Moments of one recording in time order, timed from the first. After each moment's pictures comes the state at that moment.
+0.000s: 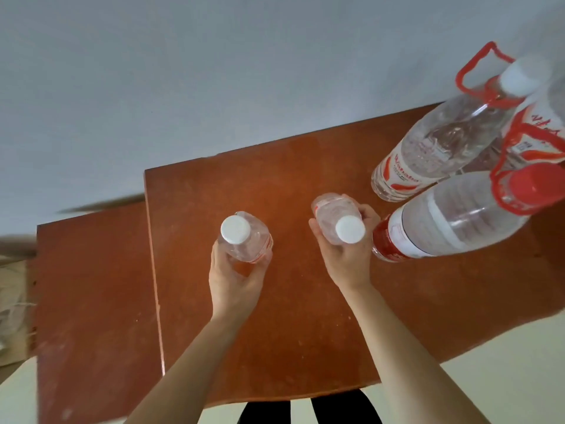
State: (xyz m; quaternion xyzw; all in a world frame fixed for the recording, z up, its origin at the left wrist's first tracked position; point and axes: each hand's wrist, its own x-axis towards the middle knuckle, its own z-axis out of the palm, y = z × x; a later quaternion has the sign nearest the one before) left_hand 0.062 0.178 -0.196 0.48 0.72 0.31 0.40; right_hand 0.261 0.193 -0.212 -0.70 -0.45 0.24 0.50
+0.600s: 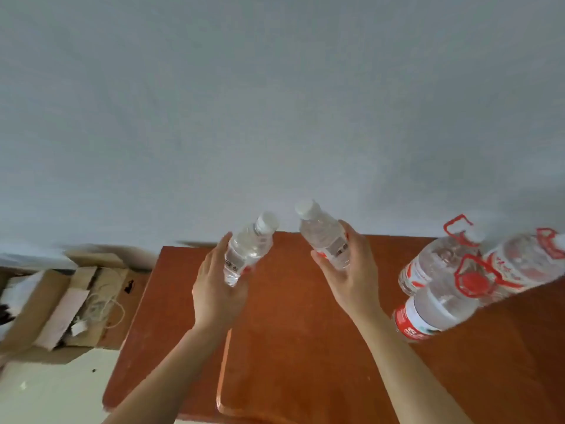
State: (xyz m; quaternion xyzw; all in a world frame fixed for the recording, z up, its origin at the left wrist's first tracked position) left_hand -0.052 0.140 0.005 0.54 0.73 0.39 0.18; right_hand 0.182 0.196 -0.004 -0.57 -0.66 0.23 0.43
